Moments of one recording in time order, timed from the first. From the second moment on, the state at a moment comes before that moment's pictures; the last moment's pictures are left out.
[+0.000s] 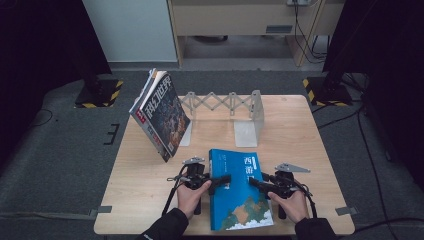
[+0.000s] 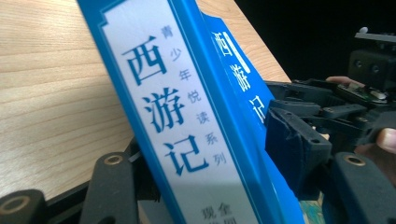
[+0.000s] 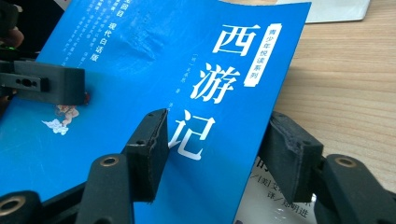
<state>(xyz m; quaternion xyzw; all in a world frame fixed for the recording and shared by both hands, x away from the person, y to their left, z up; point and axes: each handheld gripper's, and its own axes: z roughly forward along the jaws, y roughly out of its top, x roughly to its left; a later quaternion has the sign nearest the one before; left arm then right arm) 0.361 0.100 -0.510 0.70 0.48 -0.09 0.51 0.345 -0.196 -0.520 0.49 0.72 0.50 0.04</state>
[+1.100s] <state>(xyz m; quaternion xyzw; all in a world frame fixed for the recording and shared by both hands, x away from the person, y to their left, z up) 0.366 0.094 -0.516 0.68 0.51 -0.10 0.51 0.346 -0.198 -0.520 0.48 0.73 0.49 0.03</state>
